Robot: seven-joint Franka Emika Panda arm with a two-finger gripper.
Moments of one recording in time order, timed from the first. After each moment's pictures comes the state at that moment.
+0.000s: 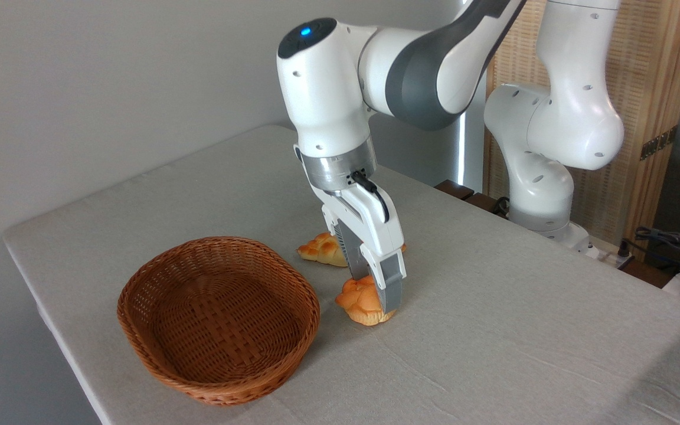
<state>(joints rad) -0.10 -0.26 0.09 -2.35 0.07 2.00 0.96</state>
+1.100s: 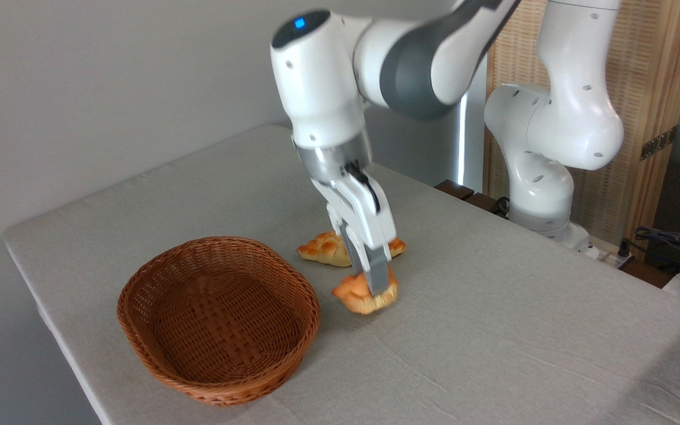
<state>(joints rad) -0.11 -0.26 0.09 -2.29 0.08 1.93 1.00</state>
